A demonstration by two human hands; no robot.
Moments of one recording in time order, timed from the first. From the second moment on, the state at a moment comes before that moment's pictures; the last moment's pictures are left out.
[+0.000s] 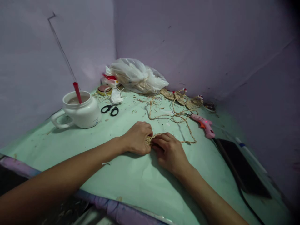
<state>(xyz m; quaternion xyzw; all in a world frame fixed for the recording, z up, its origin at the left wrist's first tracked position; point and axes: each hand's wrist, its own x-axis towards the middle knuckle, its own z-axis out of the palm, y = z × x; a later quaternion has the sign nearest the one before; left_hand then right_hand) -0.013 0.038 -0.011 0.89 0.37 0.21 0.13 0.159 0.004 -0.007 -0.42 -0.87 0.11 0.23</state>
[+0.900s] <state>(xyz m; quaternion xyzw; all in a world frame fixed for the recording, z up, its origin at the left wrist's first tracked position) -0.008 0.039 -0.001 0.90 0.39 0.15 0.12 0.155 0.004 -0.027 -0.43 -0.84 0.02 0.32</state>
